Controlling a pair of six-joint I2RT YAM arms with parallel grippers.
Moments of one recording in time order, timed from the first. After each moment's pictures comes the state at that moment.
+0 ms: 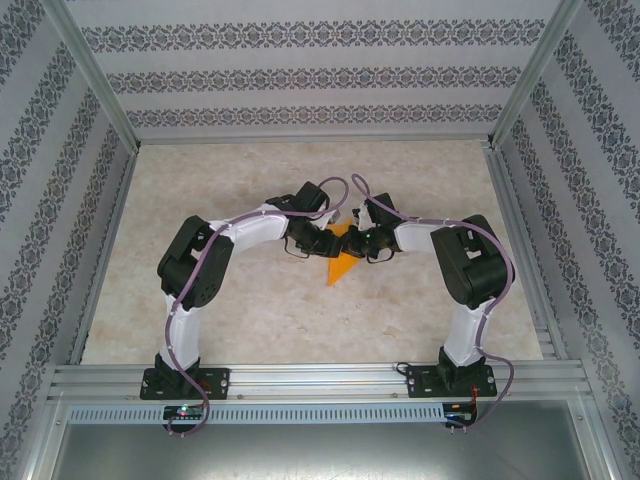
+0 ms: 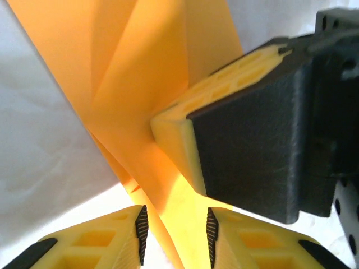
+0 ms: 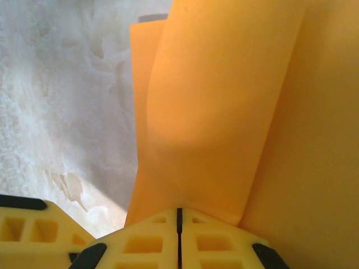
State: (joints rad) left arm -0.60 2.04 1.45 -0.56 0.42 -0.35; right arm 0.37 1.90 0.97 -0.10 -0.56 0.60
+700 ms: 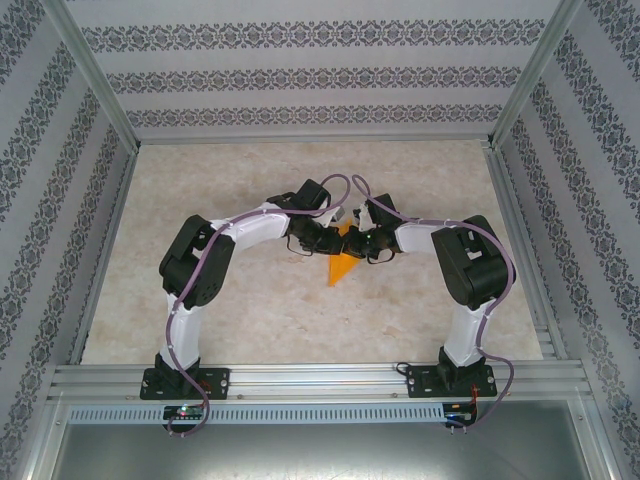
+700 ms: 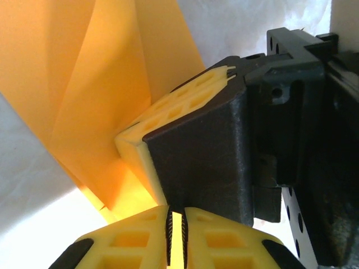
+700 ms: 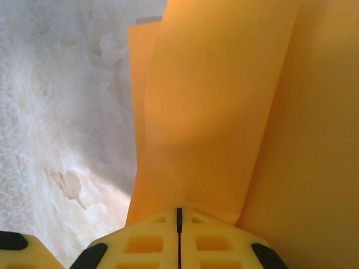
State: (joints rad) left arm -0.60 2.06 1.47 -0.53 0.51 -0.36; right arm 0.37 1.89 0.96 -0.09 -0.56 0.60
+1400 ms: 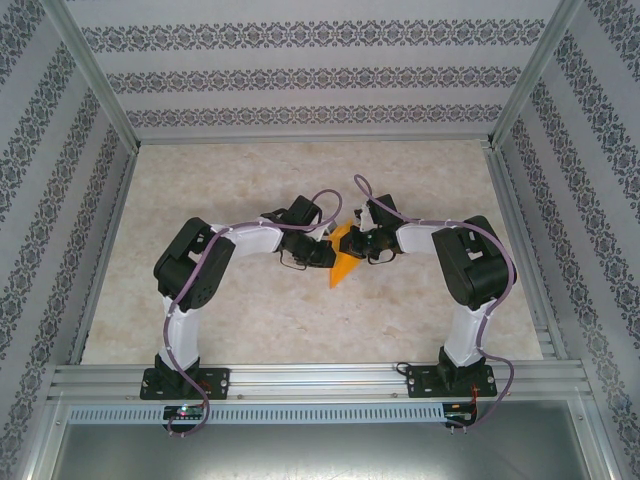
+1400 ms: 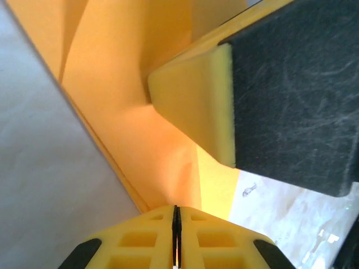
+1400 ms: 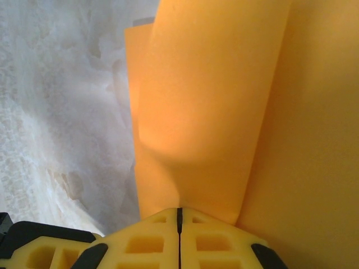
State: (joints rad) left arm -0.59 2.02 1.26 -0.33 0.55 -0.41; right arm 0.37 1.89 0.95 -0.08 -0.57 0.63
